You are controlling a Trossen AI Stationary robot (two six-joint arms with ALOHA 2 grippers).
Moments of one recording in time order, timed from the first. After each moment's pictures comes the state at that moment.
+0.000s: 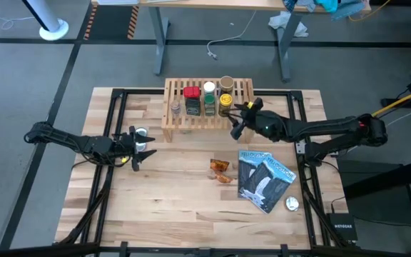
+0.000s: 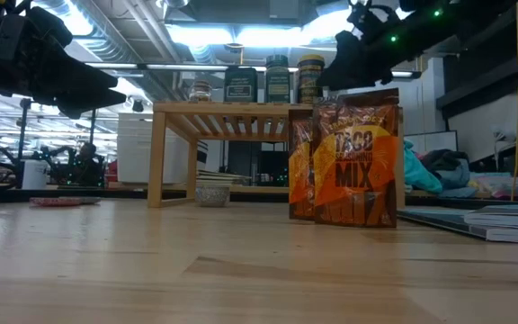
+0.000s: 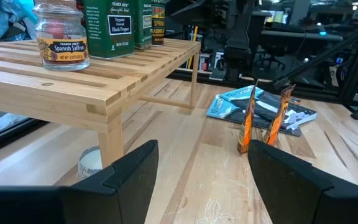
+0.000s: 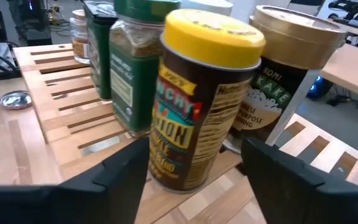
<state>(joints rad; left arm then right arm) -0.27 0.17 0.01 0.06 -0.52 -0.12 -0.15 1.21 0.69 0.23 0.50 0.01</state>
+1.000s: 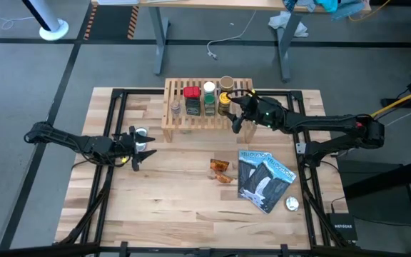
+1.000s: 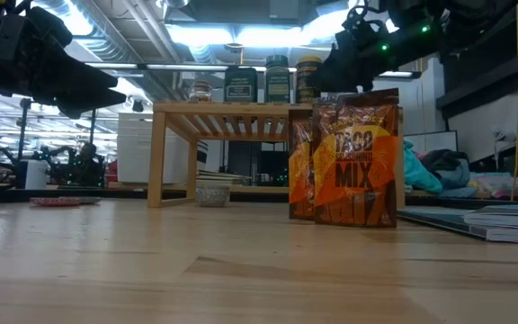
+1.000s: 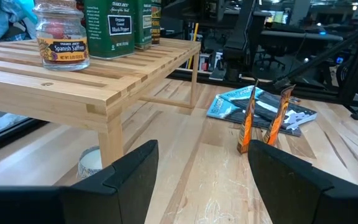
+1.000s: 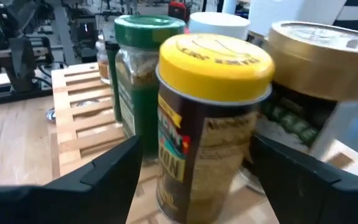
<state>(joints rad) -0.27 0.17 0.01 0.06 -0.52 -0.12 -0.34 1.26 0.69 0.35 0.14 -0.04</state>
